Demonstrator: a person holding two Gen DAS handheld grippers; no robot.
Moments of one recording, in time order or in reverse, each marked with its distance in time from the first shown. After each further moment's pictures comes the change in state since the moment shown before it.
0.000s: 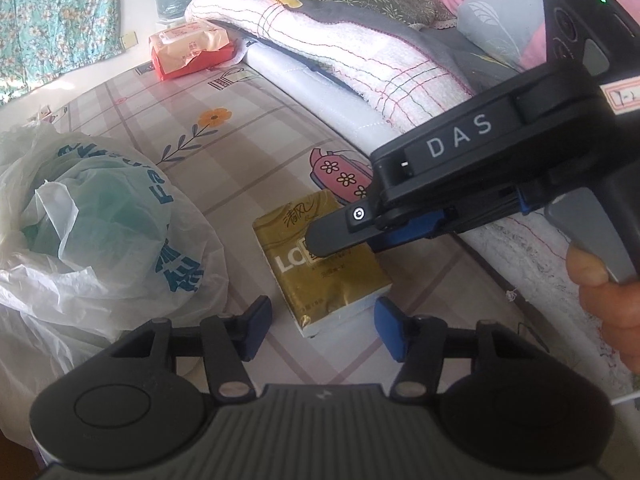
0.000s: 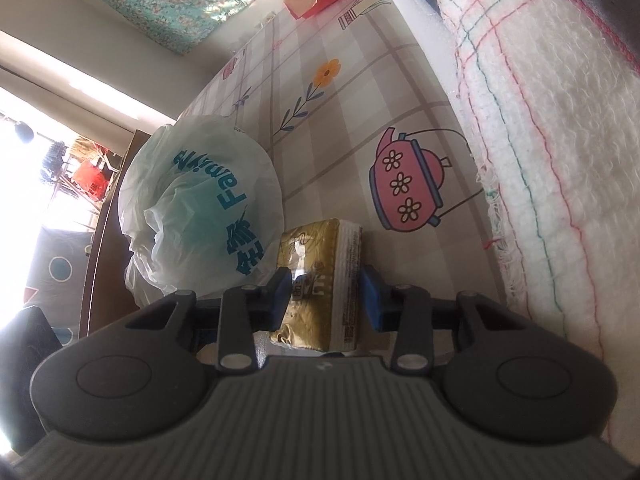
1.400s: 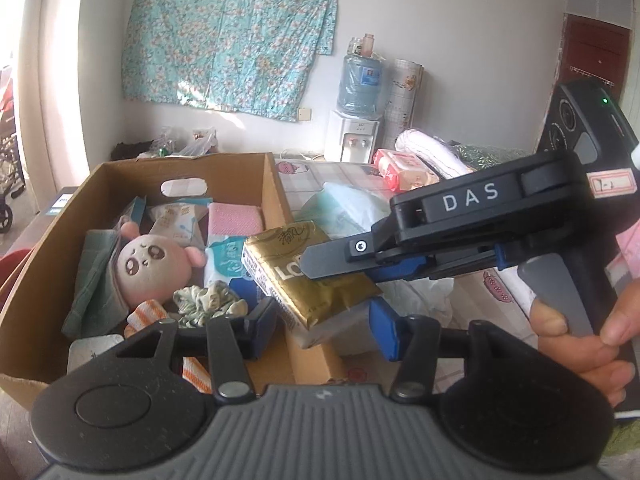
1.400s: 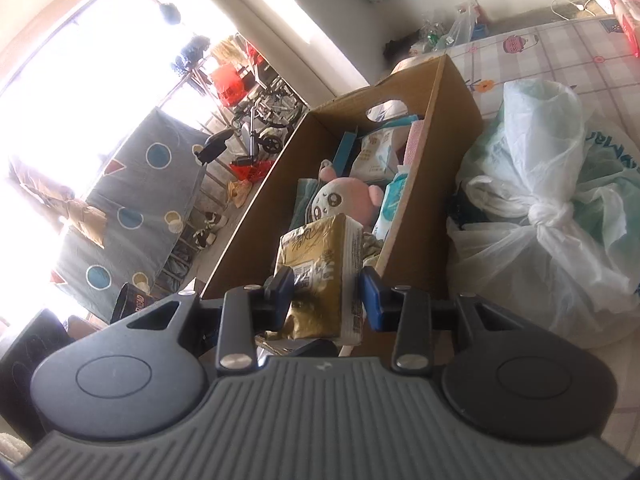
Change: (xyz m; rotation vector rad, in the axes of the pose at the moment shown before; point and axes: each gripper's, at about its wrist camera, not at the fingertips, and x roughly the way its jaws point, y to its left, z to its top) left arm -0.252 0.126 -0.126 -0.418 -0.353 0.257; right arm 0.044 0.291 -0.077 -0.432 0.107 0.283
